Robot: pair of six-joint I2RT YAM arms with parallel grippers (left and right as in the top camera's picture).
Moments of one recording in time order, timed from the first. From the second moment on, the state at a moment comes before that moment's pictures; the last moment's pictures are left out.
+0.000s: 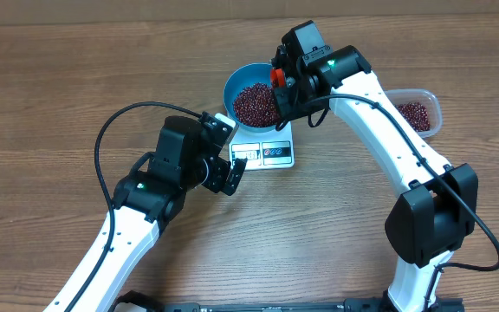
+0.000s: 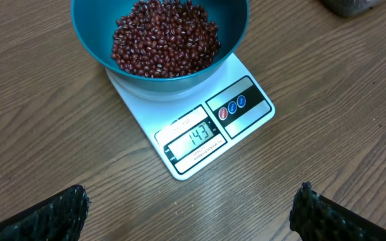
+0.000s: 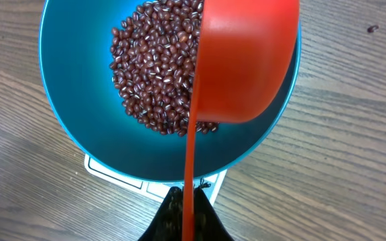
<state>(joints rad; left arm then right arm) -0.39 1.23 0.90 -0.48 0.16 0.08 0.43 1.99 1.84 -1.07 -0.12 0.09</state>
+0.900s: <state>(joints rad) -0.39 1.23 0.90 -0.48 0.16 0.08 0.43 1.99 1.84 -1.06 -0.09 0.02</state>
